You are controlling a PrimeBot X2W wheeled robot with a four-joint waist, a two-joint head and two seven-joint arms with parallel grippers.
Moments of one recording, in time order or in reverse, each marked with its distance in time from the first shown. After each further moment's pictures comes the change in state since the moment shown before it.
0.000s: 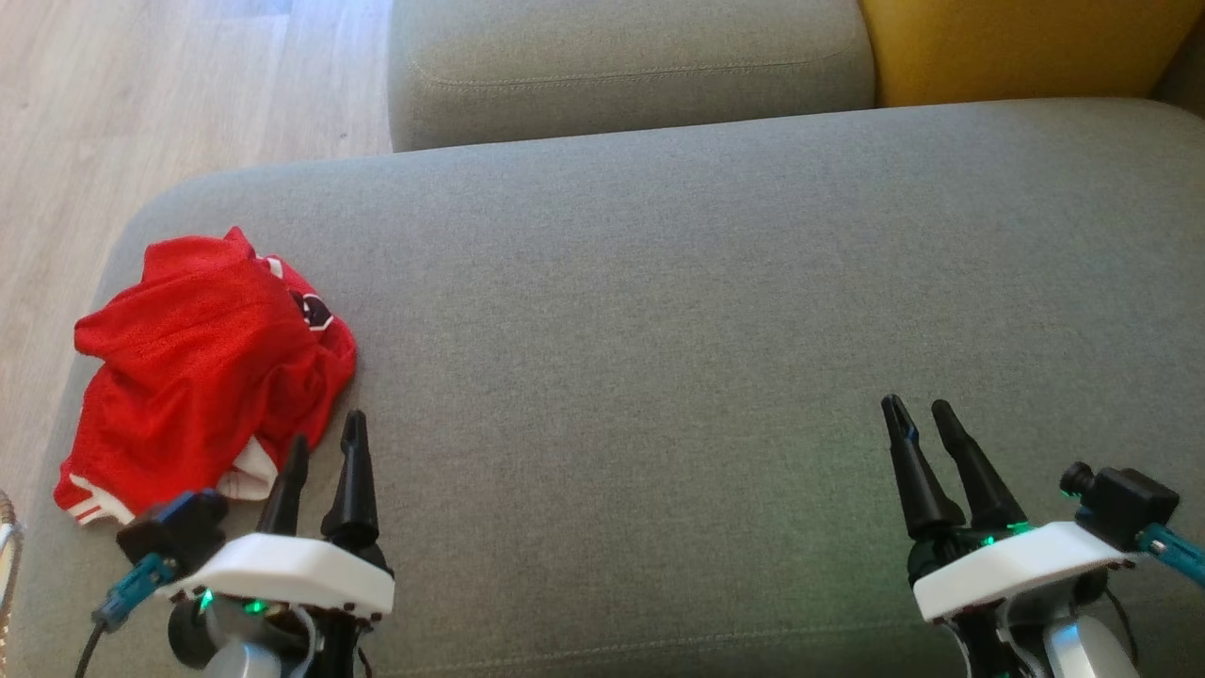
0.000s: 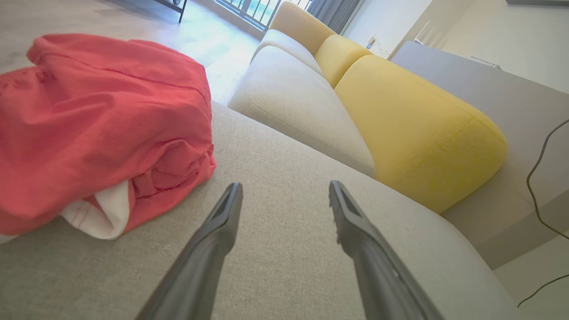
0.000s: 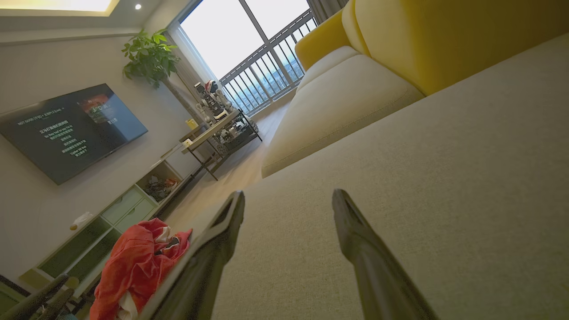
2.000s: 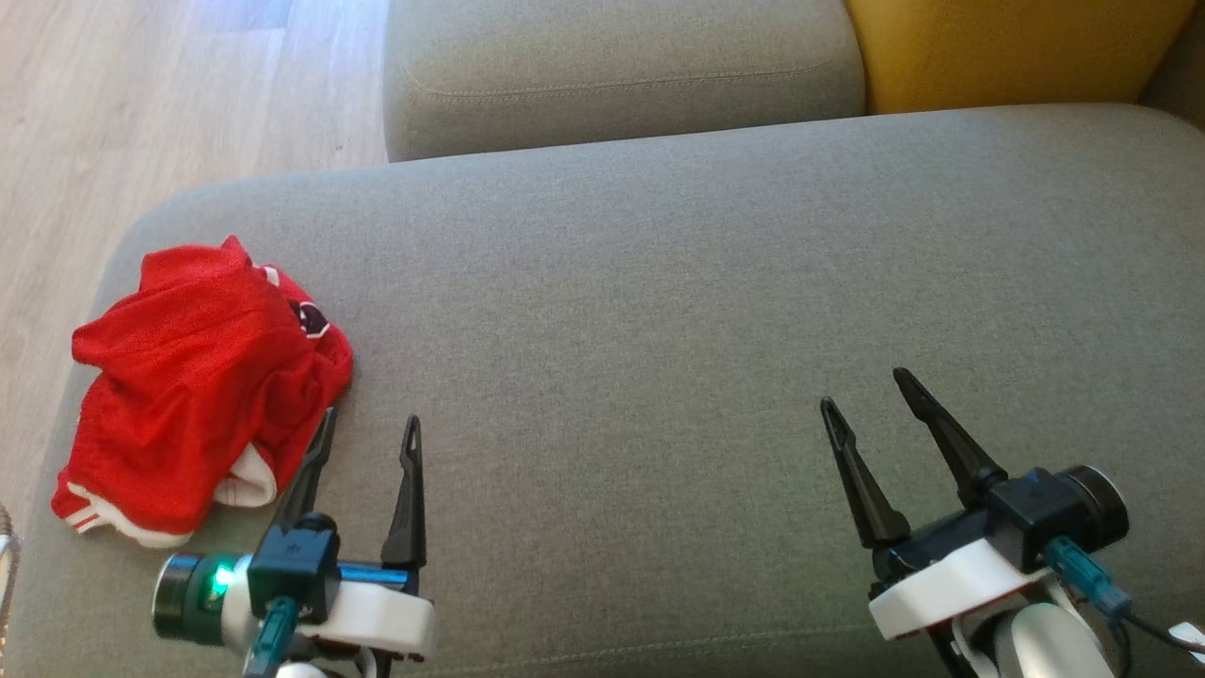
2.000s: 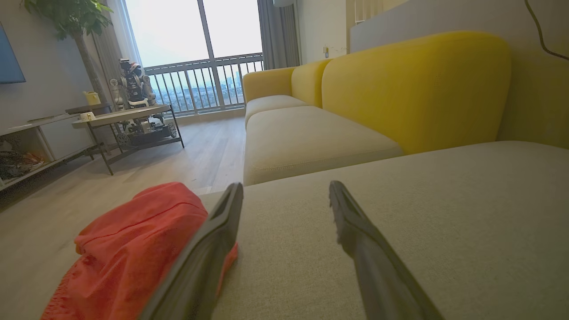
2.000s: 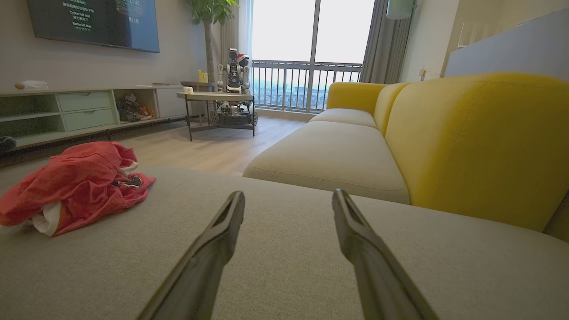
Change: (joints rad) left arm 0.028 0.057 -0.121 -0.059 0.595 0.084 -0.141; right arm -0.002 0.003 0.041 -0.090 -0.631 0.000 -0.136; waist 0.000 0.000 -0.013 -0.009
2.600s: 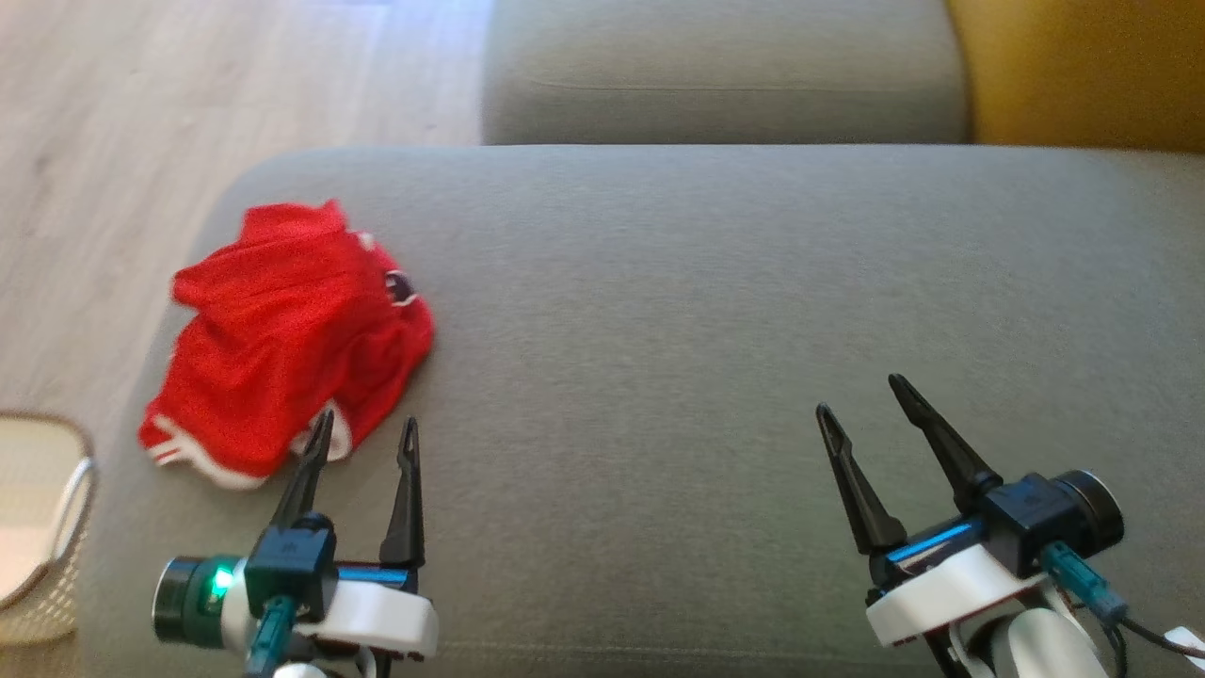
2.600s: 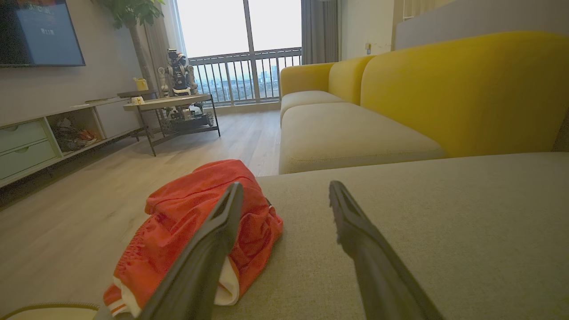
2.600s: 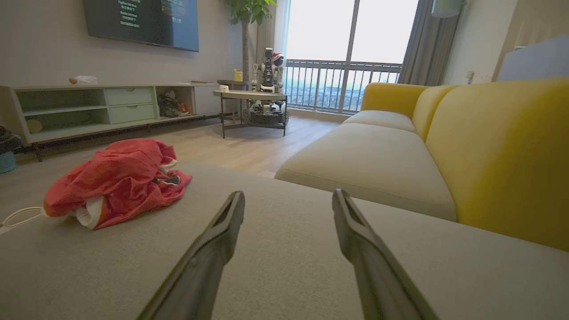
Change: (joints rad) left arm 0.002 -0.029 0.030 0.012 0.012 -0.020 0.000; right arm 0.006 0.000 0.006 0.001 0.000 0.000 0.000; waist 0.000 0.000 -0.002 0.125
